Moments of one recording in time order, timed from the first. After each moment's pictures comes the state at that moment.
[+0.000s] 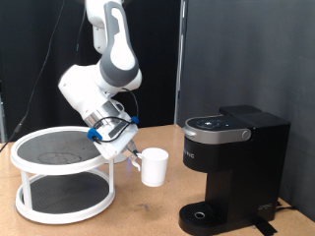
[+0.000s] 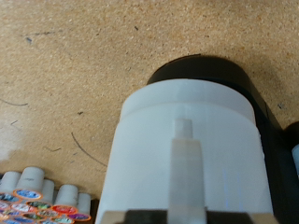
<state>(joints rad) 0.04 -0.14 -0.32 -2.66 1.17 2.46 1.72</state>
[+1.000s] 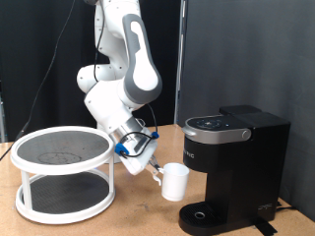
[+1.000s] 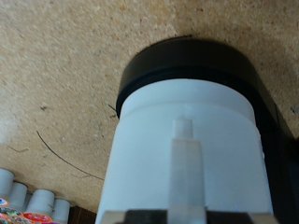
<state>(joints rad) 0.11 -0.01 -0.17 -2.62 1.49 2.57 1.53</state>
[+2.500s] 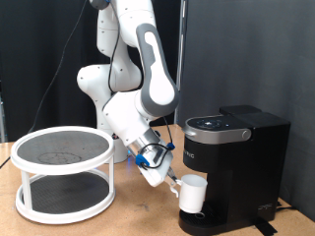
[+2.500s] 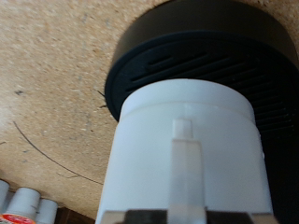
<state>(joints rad) 0.12 0.15 -0.07 -2.51 1.71 2.62 1.37</state>
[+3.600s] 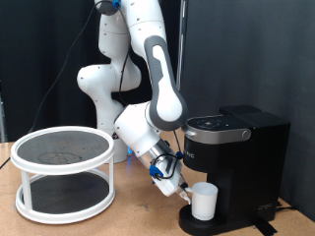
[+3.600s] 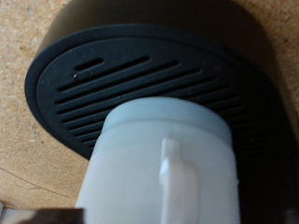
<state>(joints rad) 0.12 0.24 -0.02 -2.49 1.85 2.61 1.24</state>
